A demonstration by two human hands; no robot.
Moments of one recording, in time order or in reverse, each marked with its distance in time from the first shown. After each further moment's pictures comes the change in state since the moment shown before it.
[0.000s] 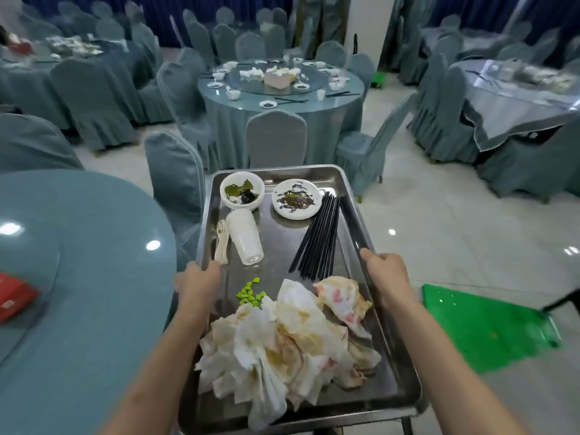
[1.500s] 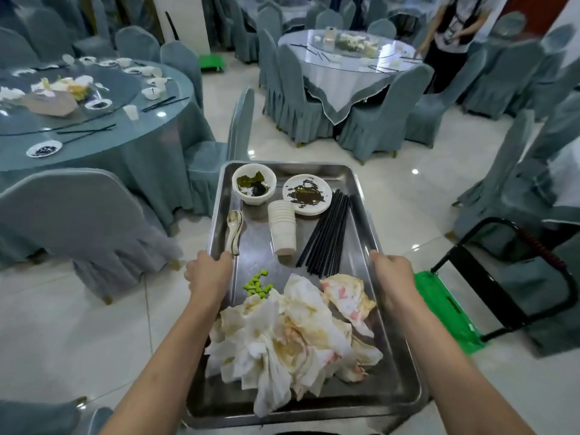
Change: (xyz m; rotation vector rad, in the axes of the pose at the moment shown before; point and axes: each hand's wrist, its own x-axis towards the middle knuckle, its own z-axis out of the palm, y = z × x) left_hand 0.111 0.408 0.494 0.235 -0.428 0.365; right_hand 0.436 0.016 -0.224 0.215 0.493 0.311
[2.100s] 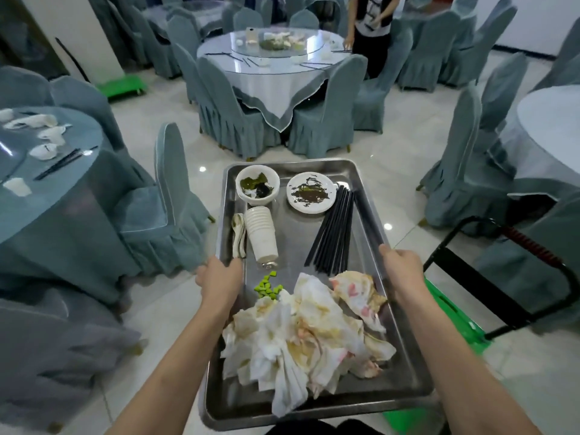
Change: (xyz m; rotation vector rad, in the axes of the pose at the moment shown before) left_hand 0.185 0.206 0.168 0.176 -0.179 0.170; right_hand 0.221 -0.098 -0.009 0.051 0.221 0.151
